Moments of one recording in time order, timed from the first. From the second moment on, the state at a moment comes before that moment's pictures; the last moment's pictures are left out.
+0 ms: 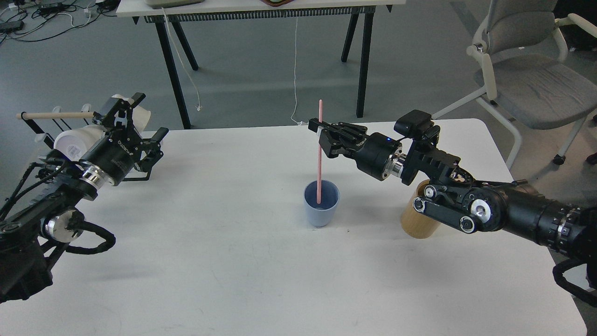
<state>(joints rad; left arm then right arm) -0.55 0.47 -0.70 -0.70 0.38 -0.49 -0.49 0.98 -0.23 -0.02 0.85 -1.28 -0.38 0.49</state>
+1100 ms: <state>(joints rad) -0.58 0.46 -0.71 -0.72 0.37 -0.49 -0.49 0.83 -0.57 0.47 1.01 -0.41 0.46 0.49</state>
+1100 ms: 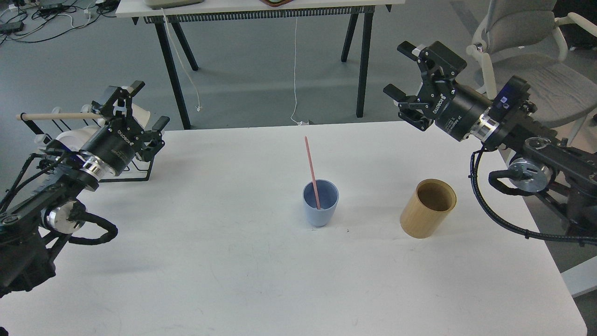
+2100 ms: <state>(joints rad) -0.58 0.43 -0.71 -0.72 0.37 -0.49 -0.49 0.76 -0.45 0.57 0.87 -0.15 0.49 0.49</state>
